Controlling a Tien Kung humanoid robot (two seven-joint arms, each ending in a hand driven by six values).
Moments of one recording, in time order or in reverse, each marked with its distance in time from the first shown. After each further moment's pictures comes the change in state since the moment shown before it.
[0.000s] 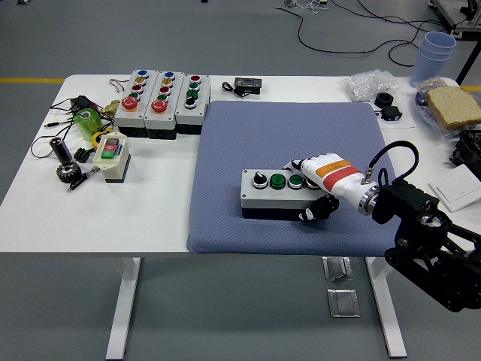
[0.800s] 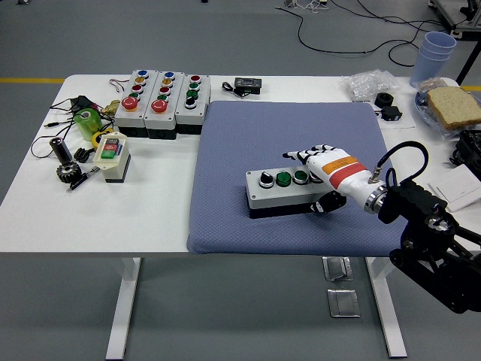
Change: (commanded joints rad) left arm 0.002 -0.002 0.007 0.000 -0.009 0.003 -0.004; right arm -0.030 -0.029 0.037 0.037 0.011 -0.053 0.029
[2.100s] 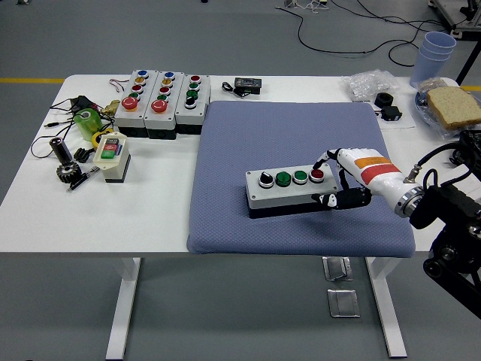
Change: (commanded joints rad) left arm -0.006 0.002 -0.004 0.000 0.010 0.003 0.002; right arm -0.121 -0.124 0.131 0.255 0.117 0.095 -0.184
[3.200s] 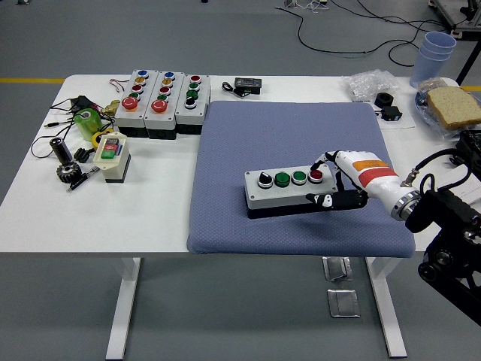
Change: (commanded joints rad) left arm 0.011 -0.002 0.004 0.000 0.006 -0.004 -0.002; right arm -0.006 0.014 -0.028 0.008 0.027 -0.077 0.014
